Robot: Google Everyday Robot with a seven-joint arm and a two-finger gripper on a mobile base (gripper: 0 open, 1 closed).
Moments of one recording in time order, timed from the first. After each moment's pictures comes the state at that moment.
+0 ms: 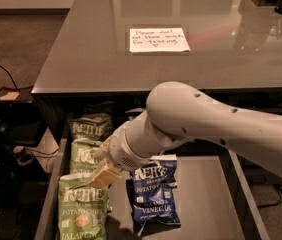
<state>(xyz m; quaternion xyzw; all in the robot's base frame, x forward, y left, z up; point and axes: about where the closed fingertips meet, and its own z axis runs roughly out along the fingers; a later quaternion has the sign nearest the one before) 0.396 0.101 0.759 -0.62 0.69 0.27 0.24</state>
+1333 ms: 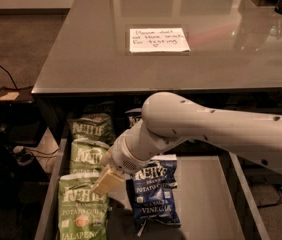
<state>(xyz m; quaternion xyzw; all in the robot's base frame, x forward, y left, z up) 0.406 0.099 0.703 -0.61 0.72 0.29 0.19</state>
